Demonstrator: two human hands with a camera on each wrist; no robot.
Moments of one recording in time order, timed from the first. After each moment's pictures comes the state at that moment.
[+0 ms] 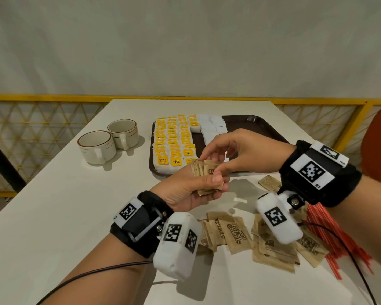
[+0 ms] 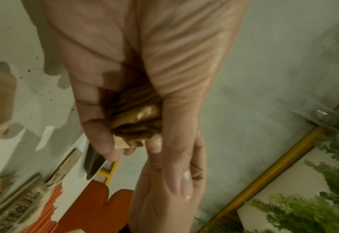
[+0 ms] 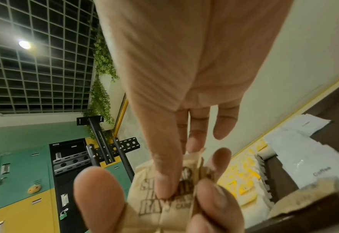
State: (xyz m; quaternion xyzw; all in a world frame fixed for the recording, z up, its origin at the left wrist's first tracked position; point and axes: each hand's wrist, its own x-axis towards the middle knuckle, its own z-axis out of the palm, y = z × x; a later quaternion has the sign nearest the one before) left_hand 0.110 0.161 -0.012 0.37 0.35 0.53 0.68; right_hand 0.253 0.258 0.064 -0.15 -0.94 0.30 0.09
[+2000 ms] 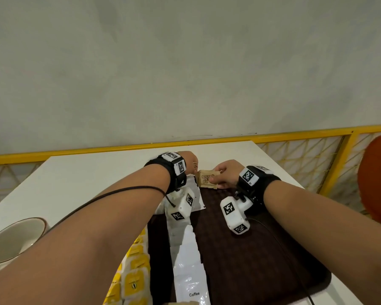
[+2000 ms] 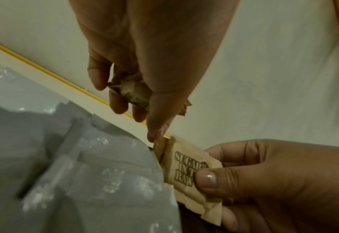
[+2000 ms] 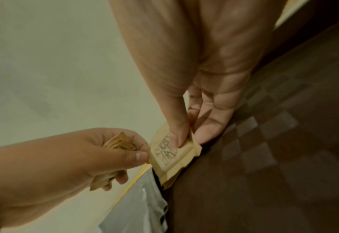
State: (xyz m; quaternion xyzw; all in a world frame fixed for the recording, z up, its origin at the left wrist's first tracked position) left_hand 0.030 0.558 0.023 0.69 0.72 -0.02 0.07; right_hand 0.192 0.584 -0.008 -0.49 -0.69 0.48 0.20
